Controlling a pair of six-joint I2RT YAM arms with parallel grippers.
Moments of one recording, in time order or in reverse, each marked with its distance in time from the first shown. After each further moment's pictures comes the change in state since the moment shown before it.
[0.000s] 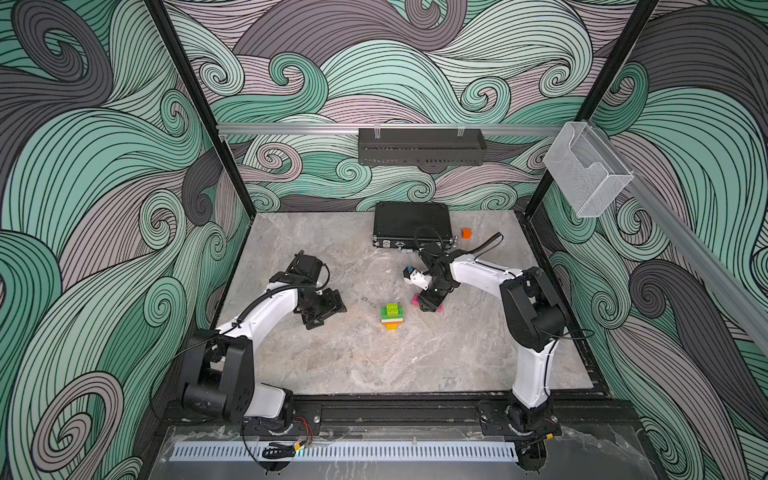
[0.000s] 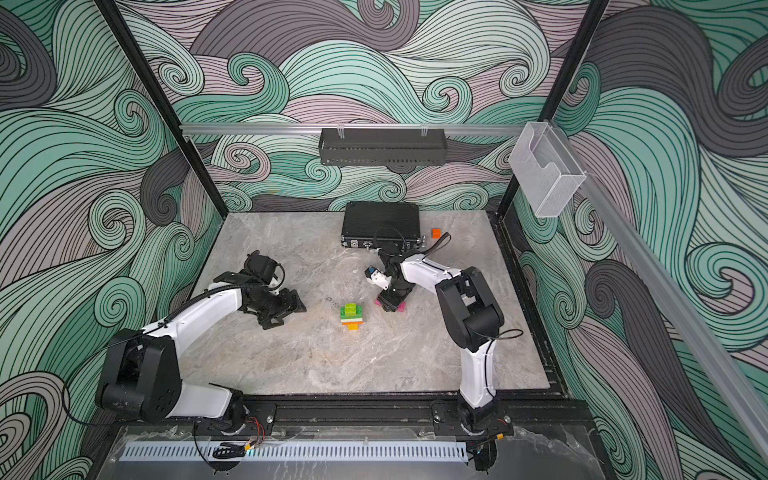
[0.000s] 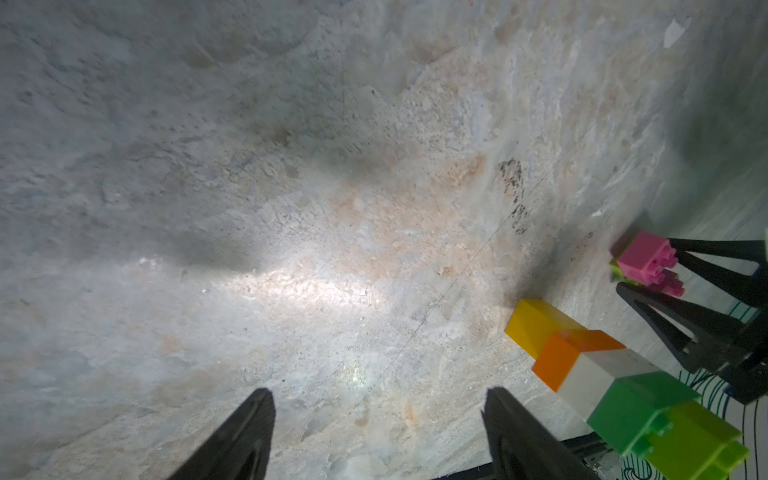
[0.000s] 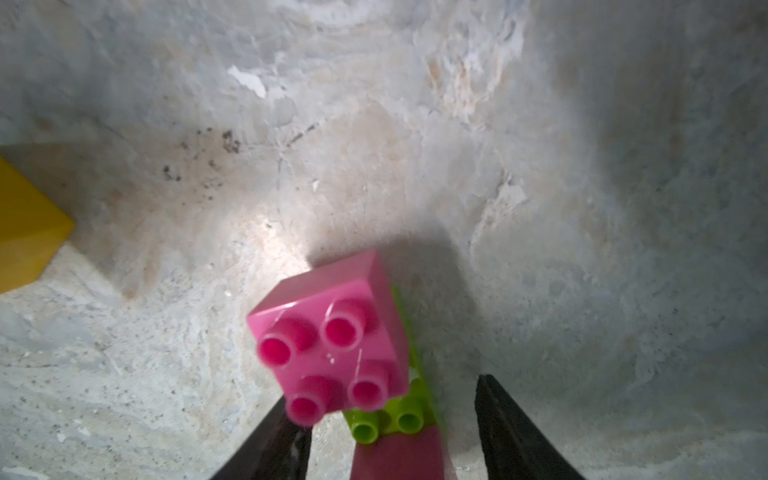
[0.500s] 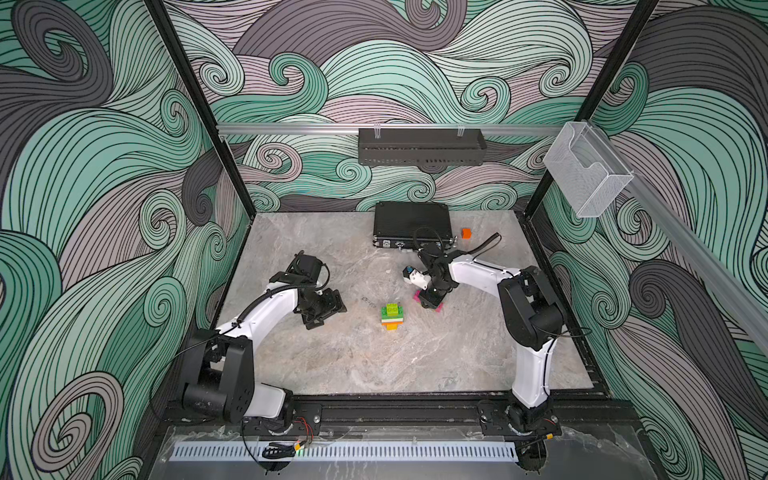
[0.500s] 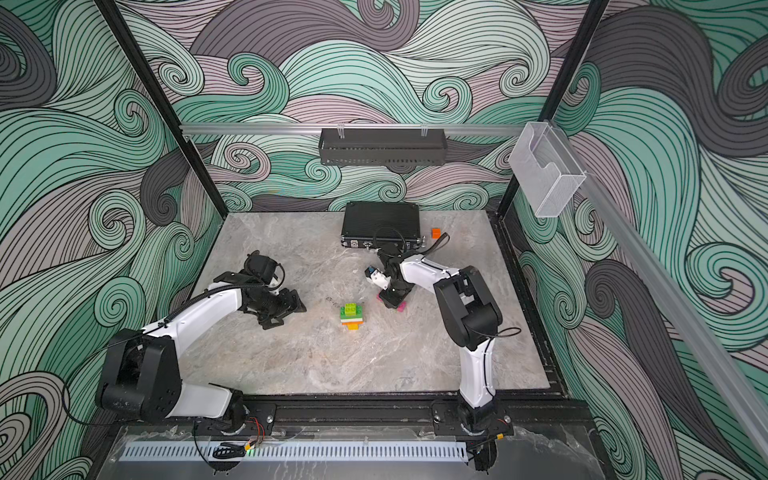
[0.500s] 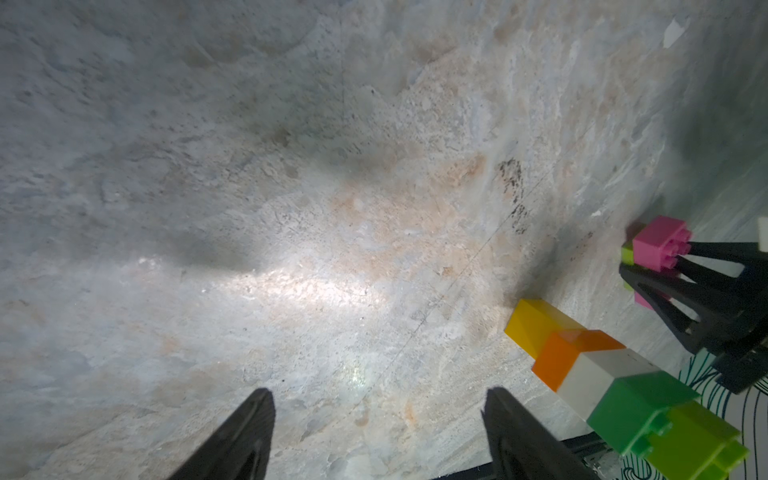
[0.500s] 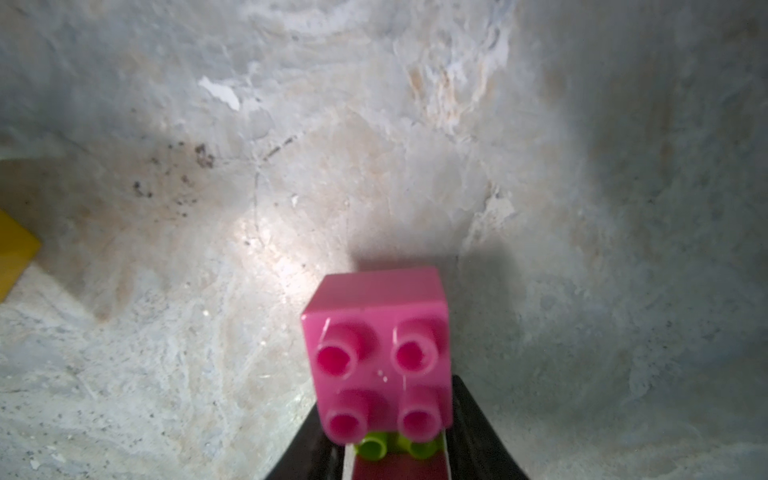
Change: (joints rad) left arm 0.000 0.000 0.000 0.000 0.002 0.000; right arm 0.004 0.009 0.000 0.017 0.018 0.012
